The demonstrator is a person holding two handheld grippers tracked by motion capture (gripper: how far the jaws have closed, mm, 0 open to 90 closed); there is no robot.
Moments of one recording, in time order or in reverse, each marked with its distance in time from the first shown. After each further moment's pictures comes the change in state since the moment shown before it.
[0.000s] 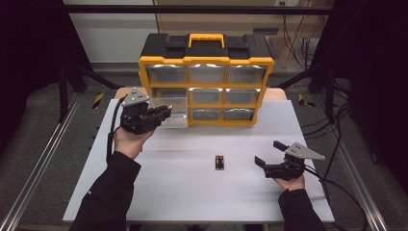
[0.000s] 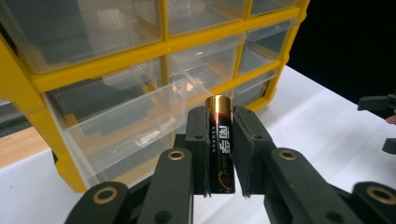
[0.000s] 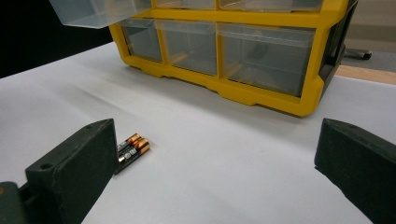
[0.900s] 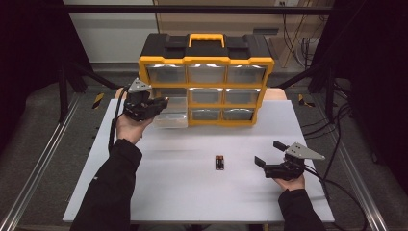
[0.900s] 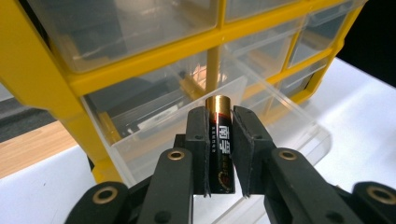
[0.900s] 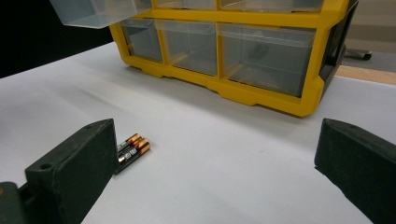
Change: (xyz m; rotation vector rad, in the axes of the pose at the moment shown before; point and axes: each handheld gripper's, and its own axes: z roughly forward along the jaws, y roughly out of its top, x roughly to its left) left arm 0.037 0.003 0.036 0.072 0.072 0.009; right arm 0.000 0.000 0.000 0.000 -0.001 -0.001
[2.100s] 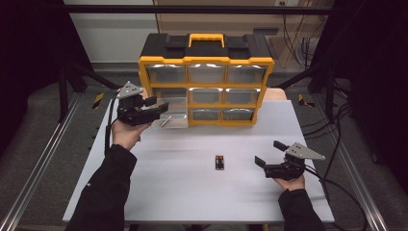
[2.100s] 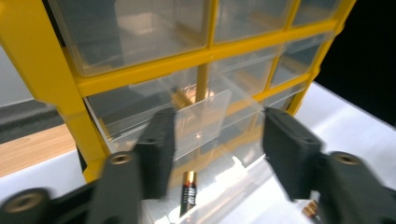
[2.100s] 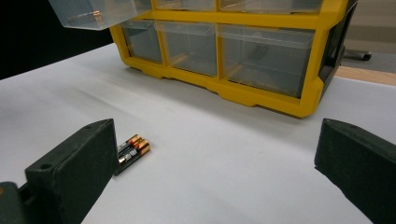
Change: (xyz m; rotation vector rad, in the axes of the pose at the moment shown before) left arm -0.003 -0.009 -0.022 -0.113 -0.038 -0.056; right arm 0.000 0.000 -0.001 -0.002 0.001 0.005
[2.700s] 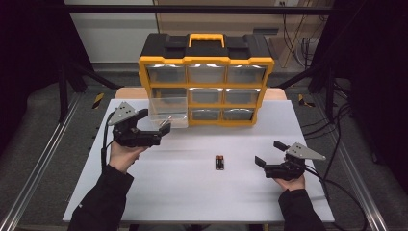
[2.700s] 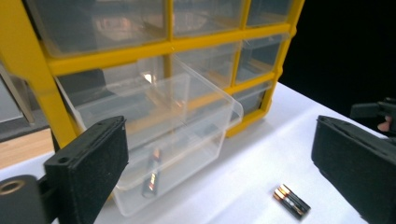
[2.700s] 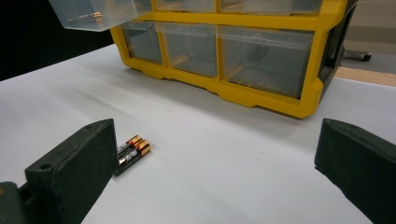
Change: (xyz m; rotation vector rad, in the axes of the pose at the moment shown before) left arm -0.027 -0.035 -0.031 -0.091 -0.053 0.025; right arm 0.000 0.000 -0.001 -0.006 0.002 -0.003
